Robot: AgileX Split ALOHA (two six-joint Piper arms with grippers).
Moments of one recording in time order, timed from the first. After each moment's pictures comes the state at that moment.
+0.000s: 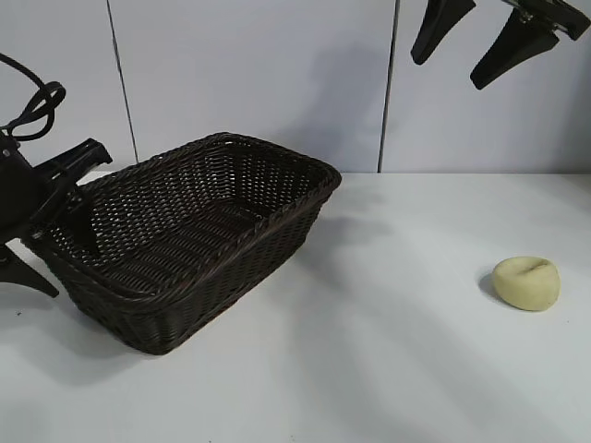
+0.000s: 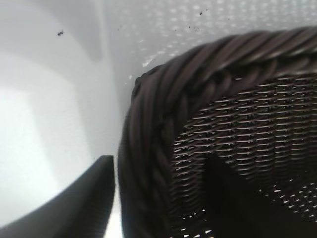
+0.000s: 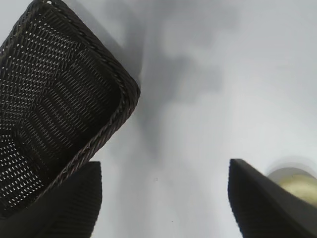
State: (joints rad) left arm -0.27 1.74 -0.90 -0.27 0.45 -0.83; right arm 0.09 1.88 -1.78 0.37 1.15 -0.11
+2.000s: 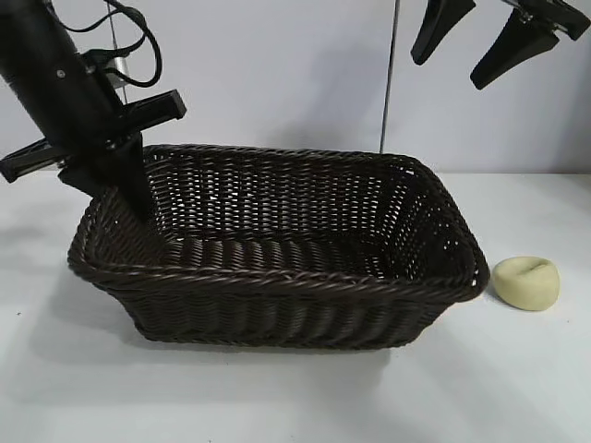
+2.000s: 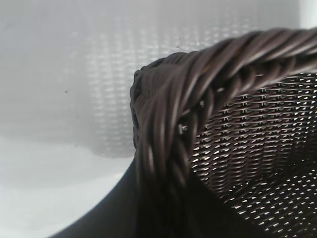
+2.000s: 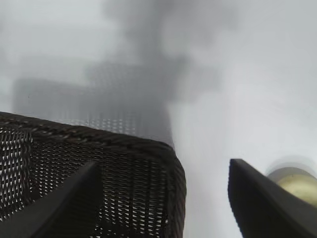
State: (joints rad) left arm -0.27 1.98 -1.48 -0.43 1.06 0.07; right arm 0.09 1.88 -1.78 0.37 1.15 -0.11
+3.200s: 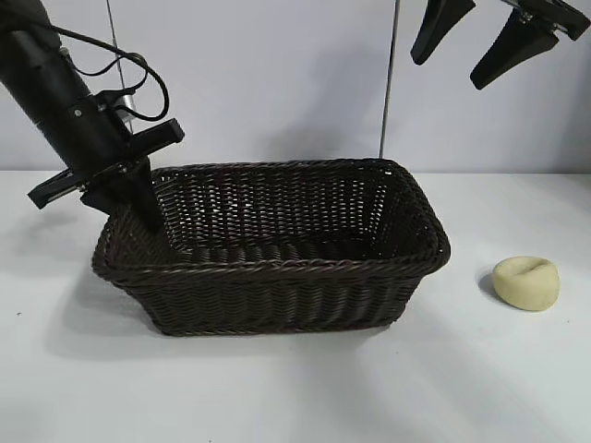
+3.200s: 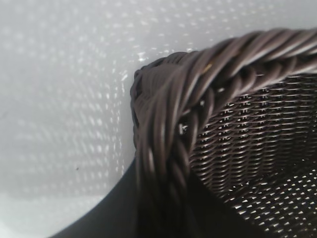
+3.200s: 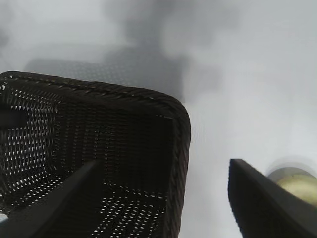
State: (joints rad) left arm -0.17 2.18 -1.61 -0.55 1.05 0.16; right arm 0.09 1.88 -1.78 0.37 1.15 -0.11
